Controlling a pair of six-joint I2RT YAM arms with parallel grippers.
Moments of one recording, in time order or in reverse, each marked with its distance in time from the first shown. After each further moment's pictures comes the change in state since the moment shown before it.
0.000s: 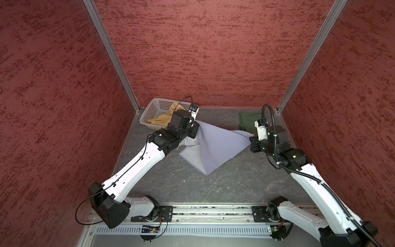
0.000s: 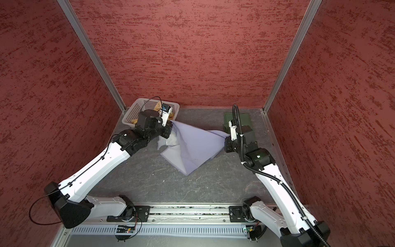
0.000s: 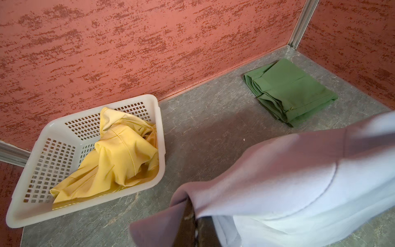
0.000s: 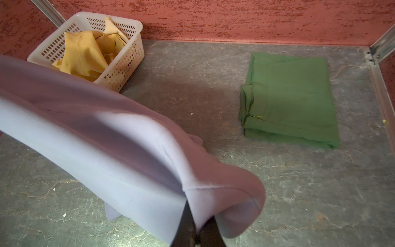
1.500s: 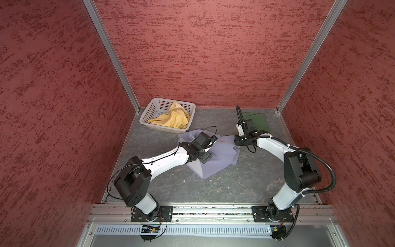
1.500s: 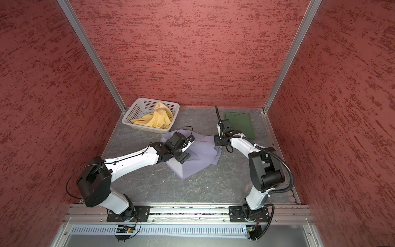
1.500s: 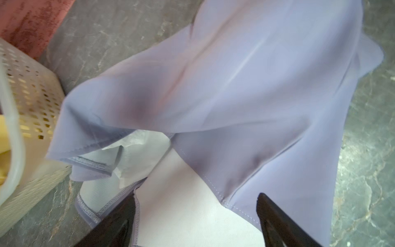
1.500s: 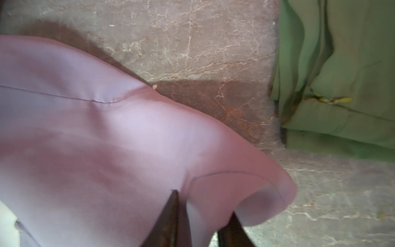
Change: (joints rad) left arm -0.198 0.249 -0.297 0.110 -0.002 0.215; right arm -0.067 0.721 0.084 0.243 -0.092 -0.009
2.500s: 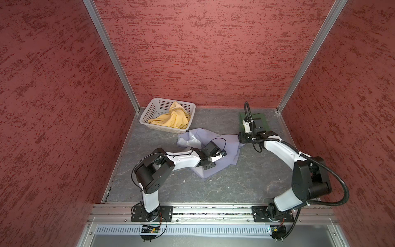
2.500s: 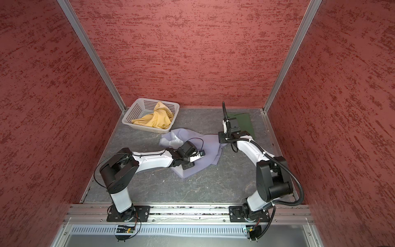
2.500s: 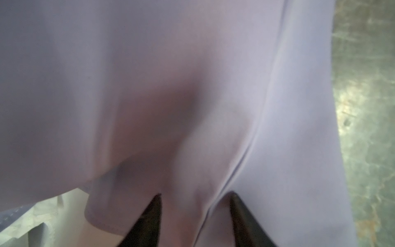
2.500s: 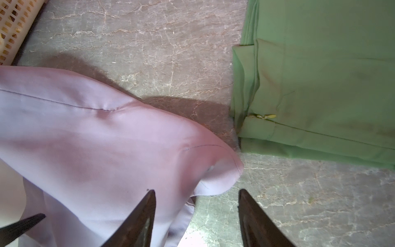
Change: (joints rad) left arm -0.075 0.255 0.002 0.164 0.060 0.250; right arm -0.063 -0.135 -0.042 0.021 0.050 -0.051
